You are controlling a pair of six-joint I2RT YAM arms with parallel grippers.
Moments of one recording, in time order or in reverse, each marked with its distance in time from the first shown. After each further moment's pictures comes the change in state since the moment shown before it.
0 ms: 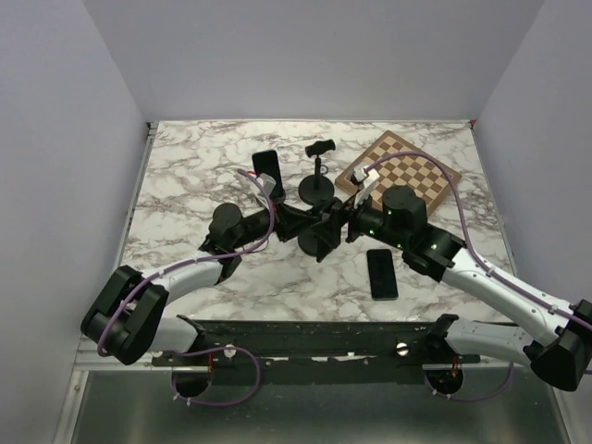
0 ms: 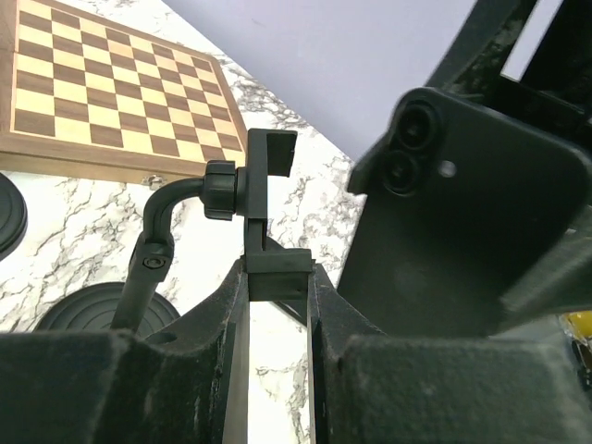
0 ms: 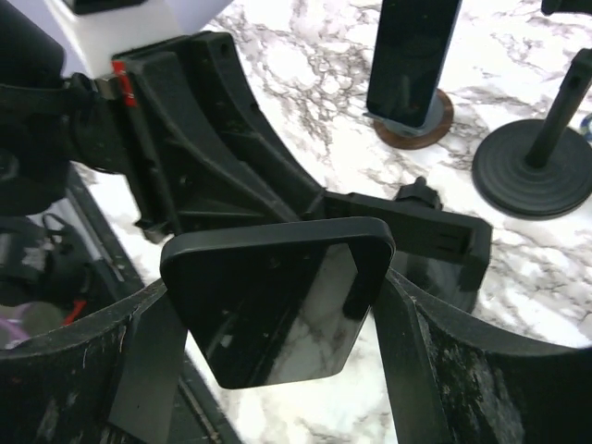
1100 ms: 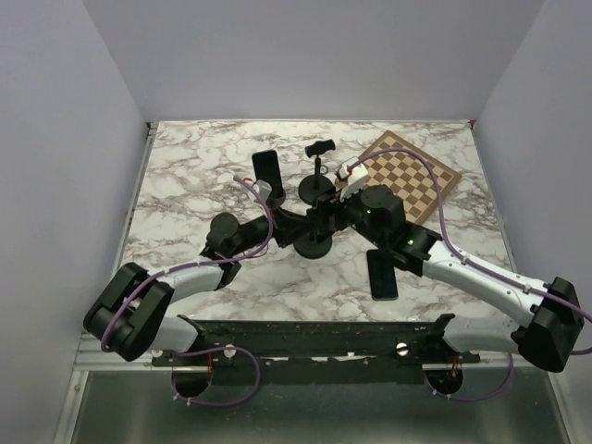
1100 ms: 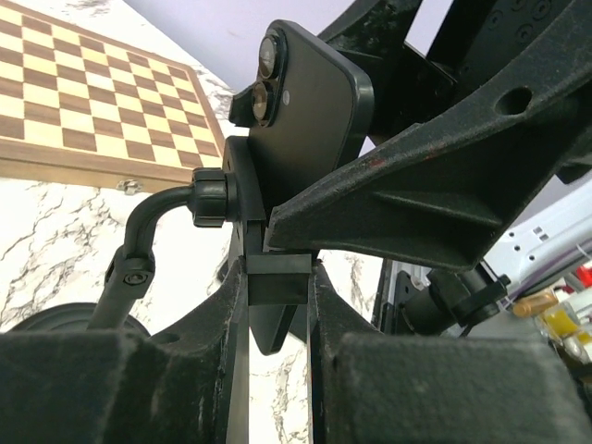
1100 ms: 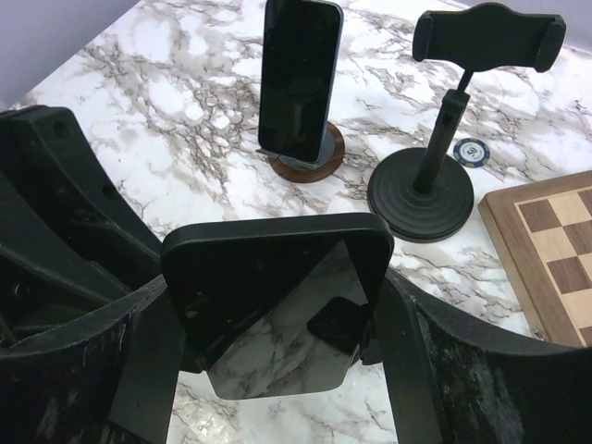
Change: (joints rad) left arm -0.026 -0.006 -0.071 0.119 -0.039 -0.058; right arm 0.045 0.127 0.008 0.129 0.325 -0.082
